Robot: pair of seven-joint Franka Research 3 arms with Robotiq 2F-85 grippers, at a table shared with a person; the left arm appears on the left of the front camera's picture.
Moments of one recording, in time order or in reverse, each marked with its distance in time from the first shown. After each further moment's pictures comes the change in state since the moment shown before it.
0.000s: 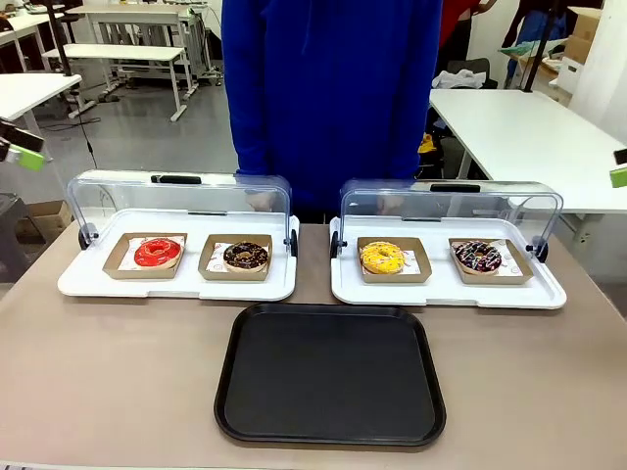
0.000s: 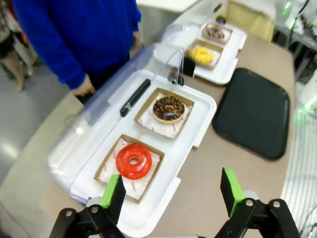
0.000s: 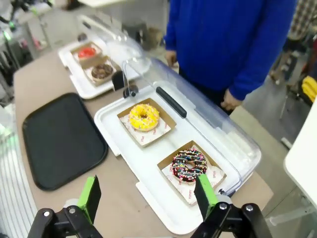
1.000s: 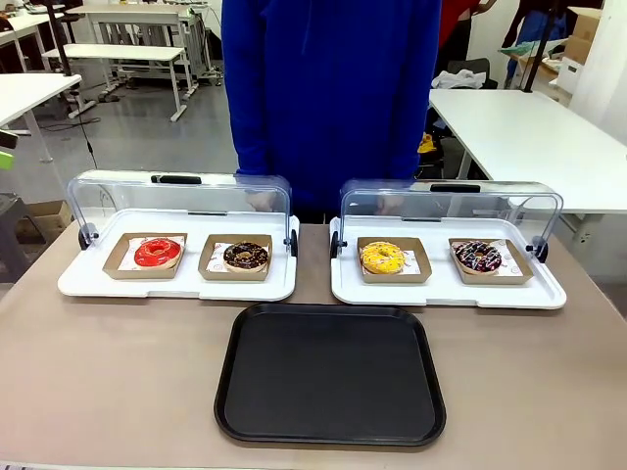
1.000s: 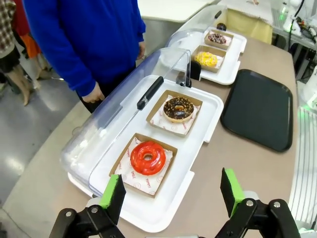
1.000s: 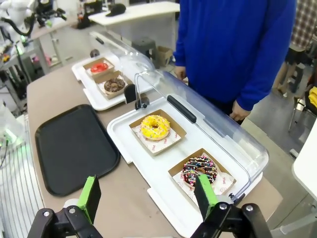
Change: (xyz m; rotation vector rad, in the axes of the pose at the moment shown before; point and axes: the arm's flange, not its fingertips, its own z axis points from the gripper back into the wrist) left arm -0.026 0.021 0.026 0.006 -0.050 -0.048; right arm -0.018 0.007 0.013 0.048 -0.079 -0.027
